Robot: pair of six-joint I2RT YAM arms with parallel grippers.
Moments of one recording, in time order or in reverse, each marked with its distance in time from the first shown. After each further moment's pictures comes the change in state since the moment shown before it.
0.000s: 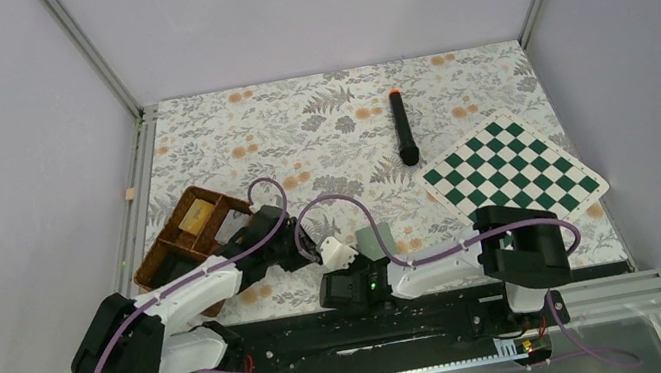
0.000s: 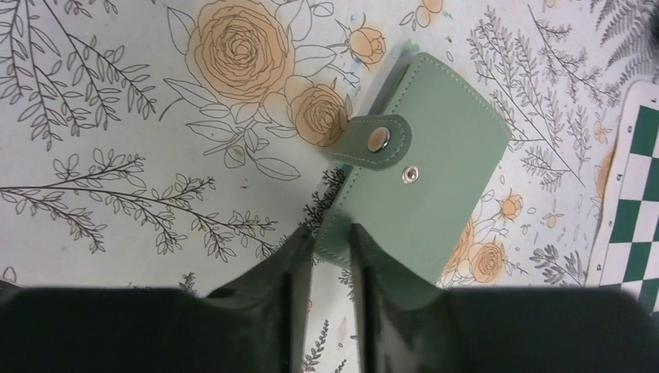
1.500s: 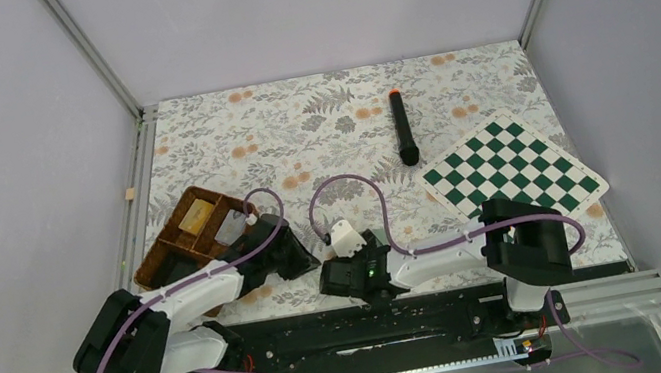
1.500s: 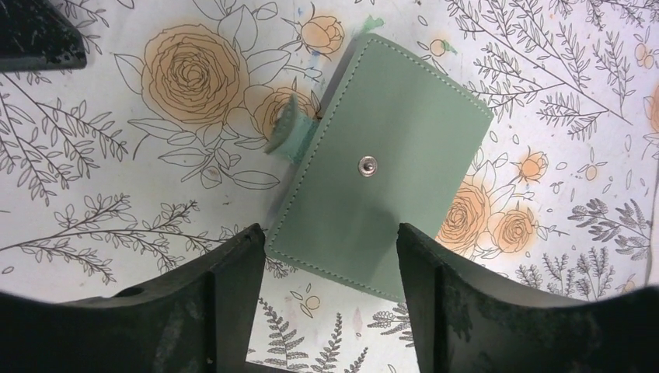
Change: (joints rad) left arm 0.005 0.019 -0.067 0.035 -0.014 -0.093; right arm -0.056 -0.015 0.038 -0.103 -0.040 0.238
